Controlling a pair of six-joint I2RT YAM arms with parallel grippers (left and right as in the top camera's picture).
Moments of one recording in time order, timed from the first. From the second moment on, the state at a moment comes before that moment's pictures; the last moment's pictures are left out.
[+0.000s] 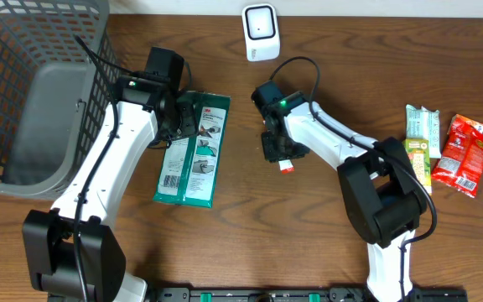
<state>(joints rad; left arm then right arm) -0.22 1.68 1.42 -1.06 -0.01 -0.44 0.54 2.12 1.49 -0.93 0.08 0.41</state>
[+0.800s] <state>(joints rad) -0.22 1.68 1.42 -1.06 -0.01 -0.44 0.55 2.12 1.49 -0.96 0.10 0.41</state>
